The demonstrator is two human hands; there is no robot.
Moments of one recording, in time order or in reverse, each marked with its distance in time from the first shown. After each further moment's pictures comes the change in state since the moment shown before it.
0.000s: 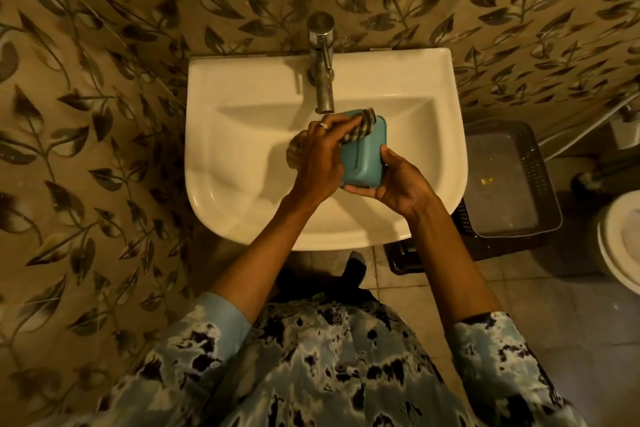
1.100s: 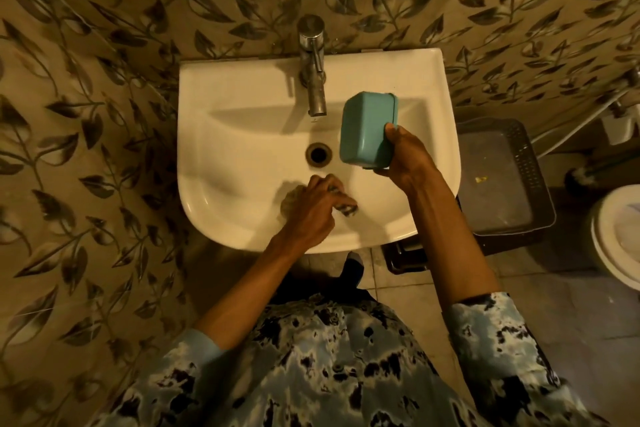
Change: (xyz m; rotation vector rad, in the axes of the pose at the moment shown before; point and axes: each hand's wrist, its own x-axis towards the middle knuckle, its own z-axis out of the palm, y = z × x) left_hand -0.064 -0.028 0.020 0.318 -0.425 -0.033; right_hand 0.009 -0.037 0.014 -0.310 0.336 -0.178
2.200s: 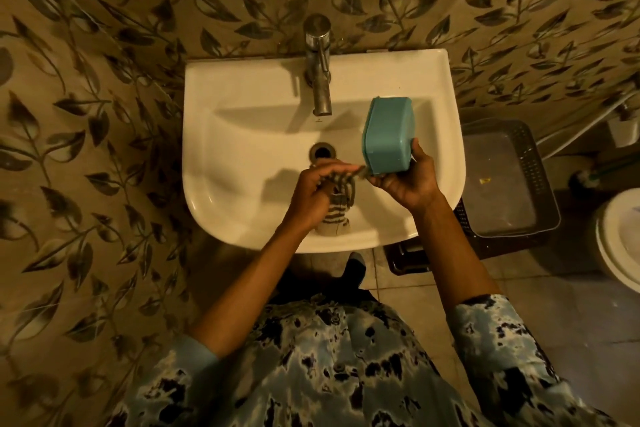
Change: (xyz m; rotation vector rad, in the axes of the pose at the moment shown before) left_hand 0.006 0.021 -0.039 -0.865 0.204 -0.166; right_hand 0.014 0.039 -0.026 0.618 -0.283 0.148
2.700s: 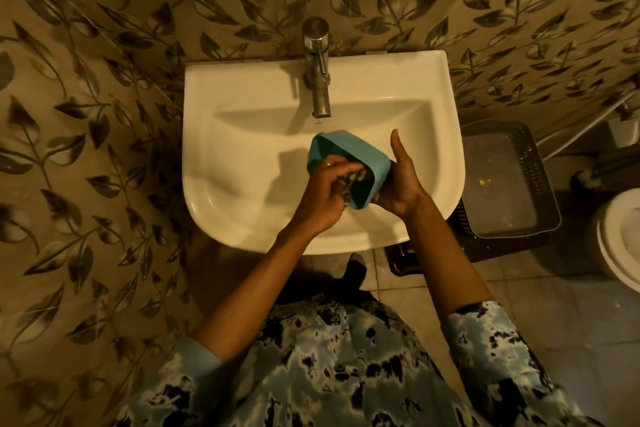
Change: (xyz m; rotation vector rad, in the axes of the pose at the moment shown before) left_hand 0.001 0.015 0.012 0.247 -0.050 0.045; right_hand -0.006 0.015 0.017 -0.410 -0.058 0.151
